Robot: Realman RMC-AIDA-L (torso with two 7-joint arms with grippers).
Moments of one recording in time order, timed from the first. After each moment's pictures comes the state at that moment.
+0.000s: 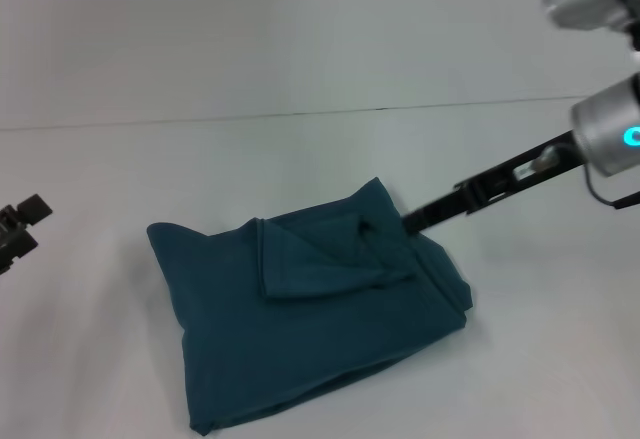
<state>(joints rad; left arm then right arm) -0.40 -2.11 0.09 0.69 2.05 1.61 -2.02 0.83 1.95 -0.95 -0.83 -2.32 -1.53 2.38</state>
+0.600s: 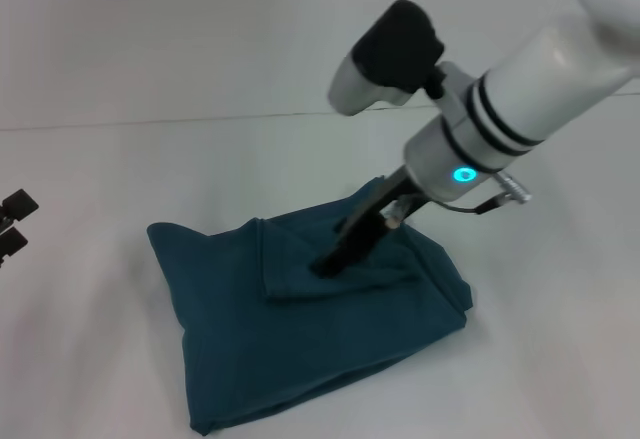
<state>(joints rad) -0.40 -2.11 0.07 0.68 2.04 1.61 -2.04 0.98 2.10 -1.27 -0.83 -2.46 -1.29 2.32</state>
